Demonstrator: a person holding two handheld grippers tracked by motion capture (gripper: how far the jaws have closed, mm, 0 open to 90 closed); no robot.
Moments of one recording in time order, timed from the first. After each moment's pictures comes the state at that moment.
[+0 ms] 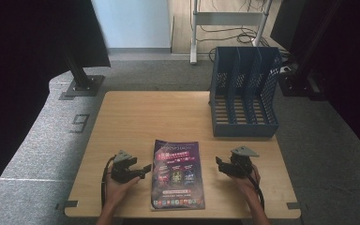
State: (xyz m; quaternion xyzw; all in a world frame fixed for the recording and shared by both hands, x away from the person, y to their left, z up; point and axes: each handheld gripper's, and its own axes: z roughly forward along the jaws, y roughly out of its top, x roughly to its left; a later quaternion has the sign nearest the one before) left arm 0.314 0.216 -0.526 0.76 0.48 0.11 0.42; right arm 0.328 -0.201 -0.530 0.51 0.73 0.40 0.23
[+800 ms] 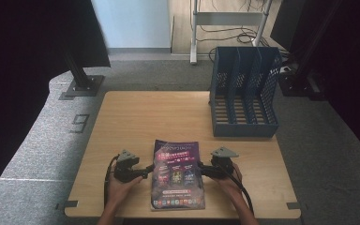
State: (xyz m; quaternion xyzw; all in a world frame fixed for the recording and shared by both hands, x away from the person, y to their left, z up) left arm 0.318 0.209 -0.529 0.77 0.48 0.11 0.41; right arm 0.327 -0.143 -0.530 0.46 0.76 0.42 0.20
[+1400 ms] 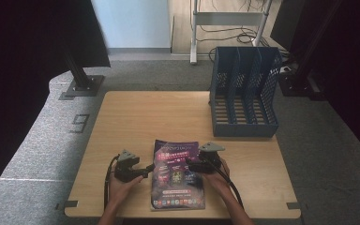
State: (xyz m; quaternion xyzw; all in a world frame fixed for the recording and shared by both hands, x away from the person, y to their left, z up) left arm 0.320 0.208 -0.531 0.76 0.48 0.11 0.41; right arm 0.348 -0.106 -0.532 0.45 0.77 0.42 0.17
